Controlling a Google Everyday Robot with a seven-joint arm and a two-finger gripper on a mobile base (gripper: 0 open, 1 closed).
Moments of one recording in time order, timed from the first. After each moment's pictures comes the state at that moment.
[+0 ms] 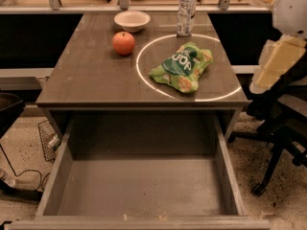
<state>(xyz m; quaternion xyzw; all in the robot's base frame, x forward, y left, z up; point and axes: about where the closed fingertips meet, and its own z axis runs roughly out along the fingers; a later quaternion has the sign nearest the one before) 0.499 -0.198 1.012 -0.65 0.71 -0.08 0.27</state>
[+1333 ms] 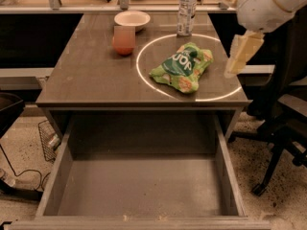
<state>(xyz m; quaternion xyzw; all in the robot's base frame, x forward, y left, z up) 0.578 -0.158 0.992 -0.74 0.59 -0.06 0.32</state>
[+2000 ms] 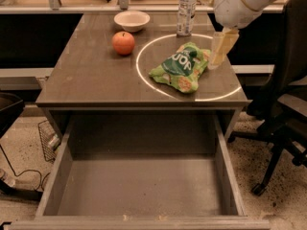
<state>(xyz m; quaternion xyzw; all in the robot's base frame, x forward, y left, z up) 0.636 -0.130 0.973 -0.77 0.54 -0.07 0.33</state>
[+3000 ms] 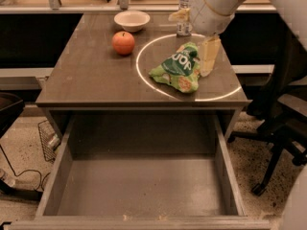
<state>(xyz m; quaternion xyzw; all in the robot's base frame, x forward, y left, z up) 0.650 -0.101 0.924 -0.85 0.48 -0.05 0.22</state>
